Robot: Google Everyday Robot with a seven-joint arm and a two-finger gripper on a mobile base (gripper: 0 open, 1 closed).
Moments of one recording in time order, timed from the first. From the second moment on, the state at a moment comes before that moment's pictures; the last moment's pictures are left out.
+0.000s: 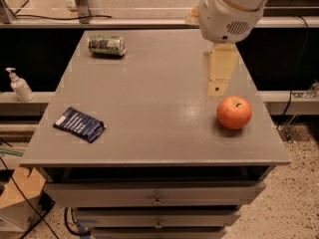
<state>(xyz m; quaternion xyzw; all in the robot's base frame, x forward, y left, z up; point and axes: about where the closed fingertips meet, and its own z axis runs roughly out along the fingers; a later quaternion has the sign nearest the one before) 0.509 -0.087 0.980 -0.74 0.64 -0.04 0.19</state>
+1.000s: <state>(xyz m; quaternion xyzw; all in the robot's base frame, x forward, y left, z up) 0.596 -0.024 0.950 -0.79 0.59 -0.02 0.17</state>
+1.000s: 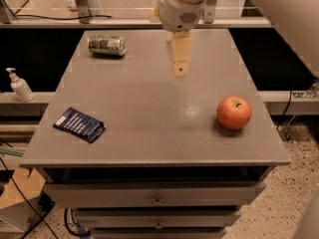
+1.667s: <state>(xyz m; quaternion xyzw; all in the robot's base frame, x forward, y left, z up) 0.645 0.009 0.937 -0.79 0.58 0.02 0.19</state>
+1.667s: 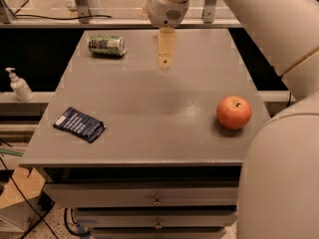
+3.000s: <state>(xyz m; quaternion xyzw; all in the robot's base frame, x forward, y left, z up) 0.689 0.064 0.921 -0.80 0.56 0.03 0.21</state>
